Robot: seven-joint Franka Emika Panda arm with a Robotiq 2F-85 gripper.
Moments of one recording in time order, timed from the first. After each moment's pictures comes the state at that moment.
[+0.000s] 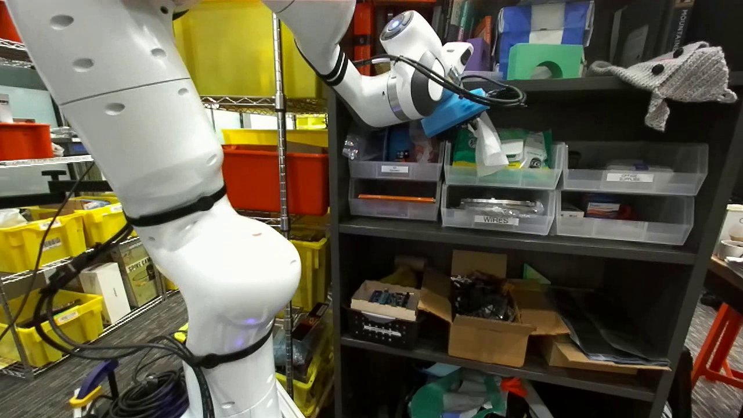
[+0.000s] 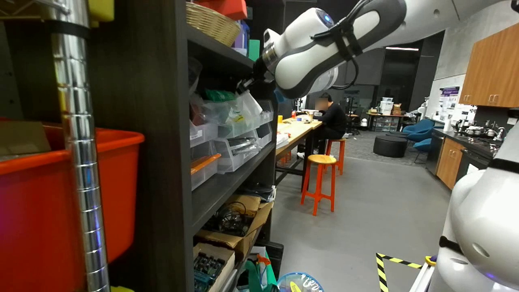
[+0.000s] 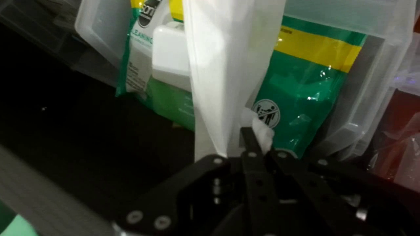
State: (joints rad) arm 0.12 -0.32 -0.10 -2.36 -0.19 3.13 -0.35
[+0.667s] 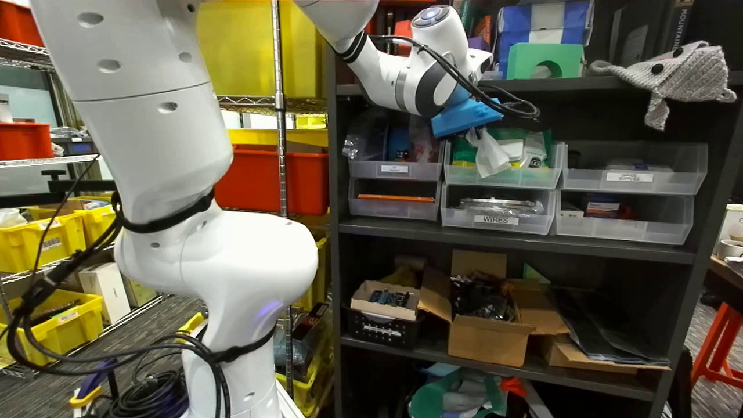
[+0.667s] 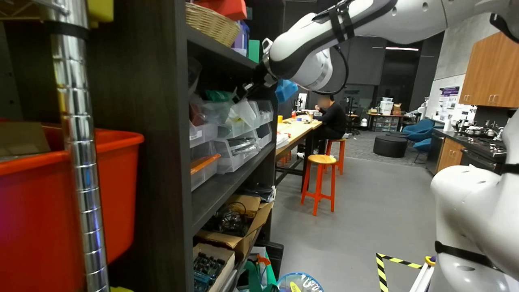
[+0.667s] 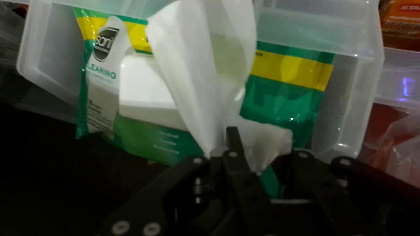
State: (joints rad) arm 0.57 -0.31 -0.51 -2.28 0.09 2.95 -0.63
